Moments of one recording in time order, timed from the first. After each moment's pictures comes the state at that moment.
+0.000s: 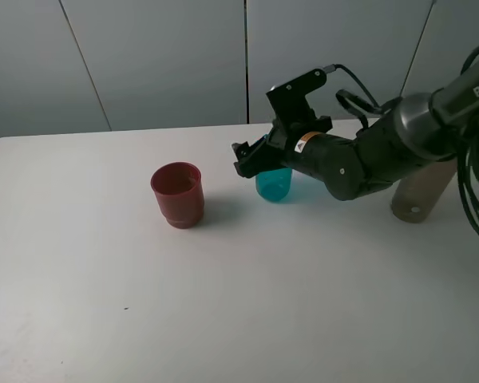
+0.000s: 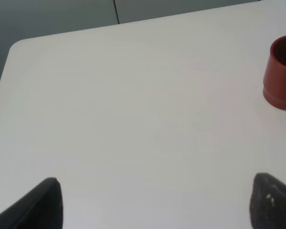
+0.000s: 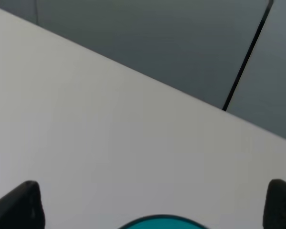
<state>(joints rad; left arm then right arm) -0.15 0.00 -0.51 0.14 1.08 -0.05 0.60 2.00 -0.86 0.20 -0.63 -0.25</state>
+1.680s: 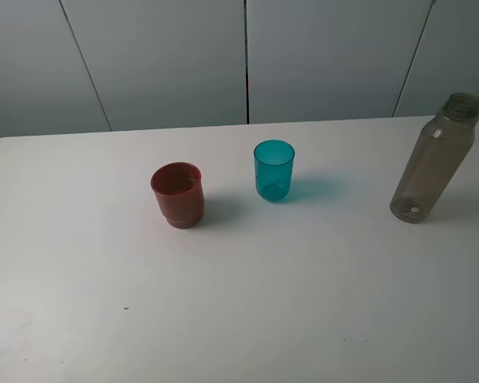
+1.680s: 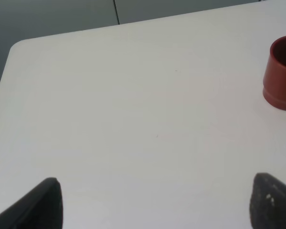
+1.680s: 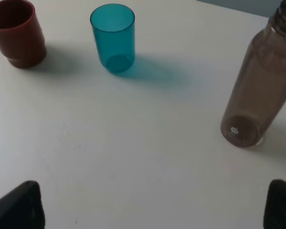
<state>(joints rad) -0.15 0.00 -0.51 0.14 1.08 -0.05 0.23 0.18 -0.57 0.15 1.11 -0.17</state>
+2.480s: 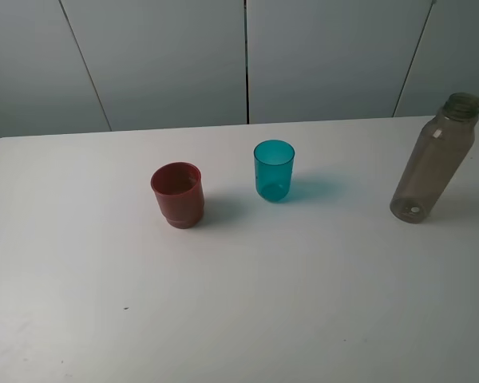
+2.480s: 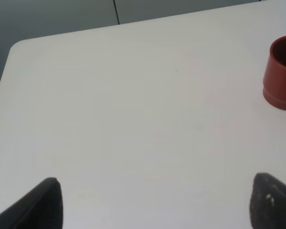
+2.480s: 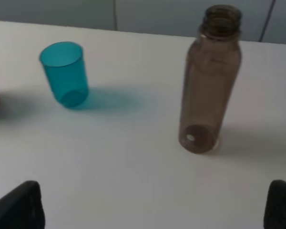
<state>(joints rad) -0.15 0.00 -0.51 0.14 1.08 -0.04 0.09 0.00 -0.51 0.09 1.10 -0.05</state>
